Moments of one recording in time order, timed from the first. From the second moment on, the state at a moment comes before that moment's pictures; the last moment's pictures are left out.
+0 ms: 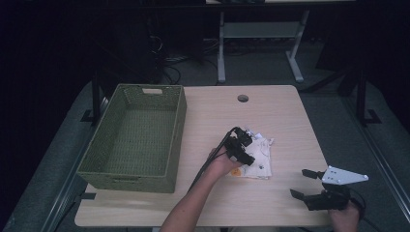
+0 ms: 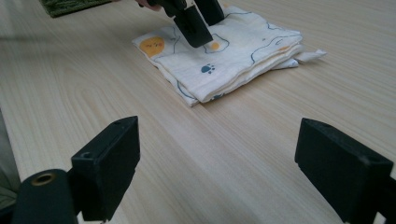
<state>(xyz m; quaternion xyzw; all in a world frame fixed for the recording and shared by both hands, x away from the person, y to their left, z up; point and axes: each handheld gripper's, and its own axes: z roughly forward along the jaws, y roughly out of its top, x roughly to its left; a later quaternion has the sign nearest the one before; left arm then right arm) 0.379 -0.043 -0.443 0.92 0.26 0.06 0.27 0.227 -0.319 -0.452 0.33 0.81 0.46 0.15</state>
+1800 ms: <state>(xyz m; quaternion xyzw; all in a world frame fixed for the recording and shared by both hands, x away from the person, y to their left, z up) 0.362 0.021 -0.412 0.85 0.33 -0.04 0.40 0.221 -0.321 -0.449 0.34 0.80 0.47 0.16</state>
